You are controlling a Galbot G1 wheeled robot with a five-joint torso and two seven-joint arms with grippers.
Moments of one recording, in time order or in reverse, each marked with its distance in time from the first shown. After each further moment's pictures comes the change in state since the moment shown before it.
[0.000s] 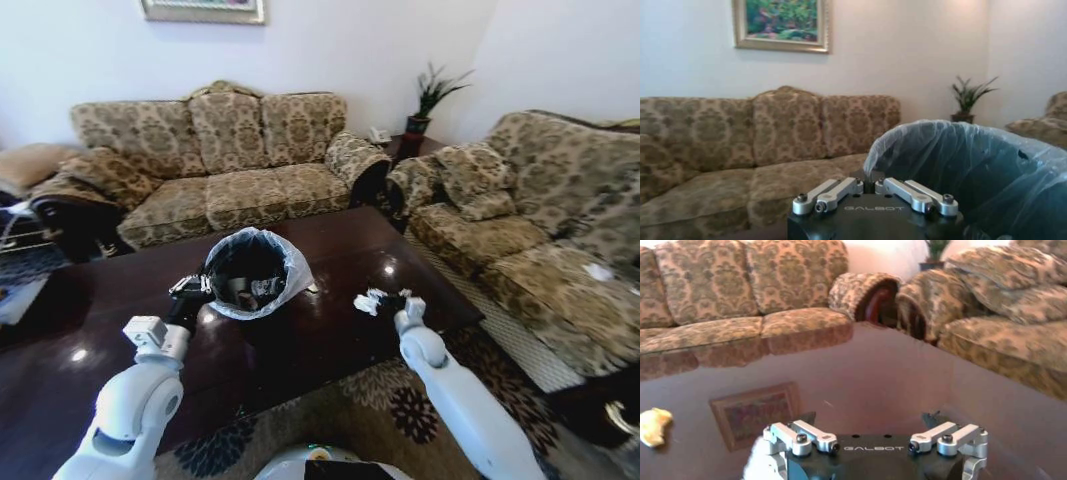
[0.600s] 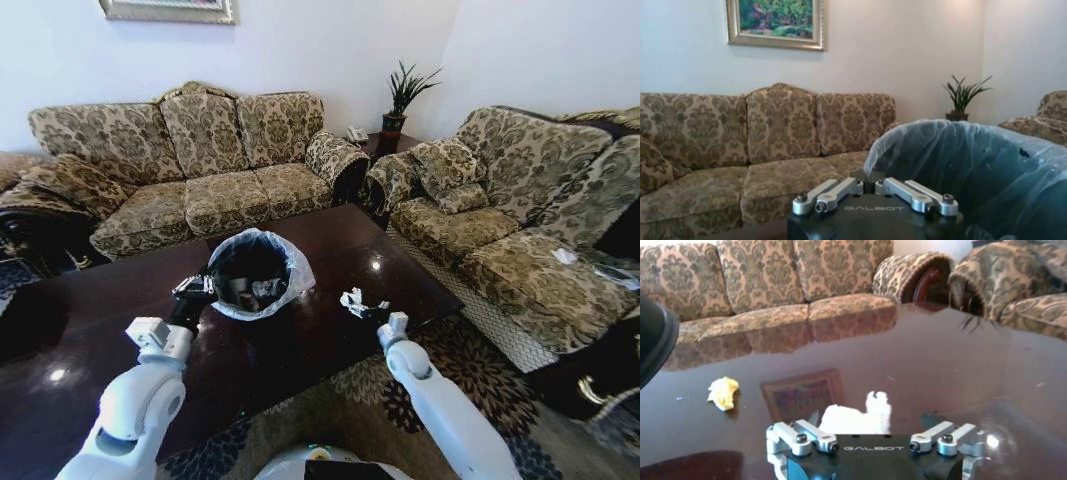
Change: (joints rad) left arm 0.020 -0.010 -0.001 -0.013 0.004 -0.005 0.001; right arm 0.093 0.065 -0.131 -0.121 -0.031 0.012 -0.119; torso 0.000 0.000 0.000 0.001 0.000
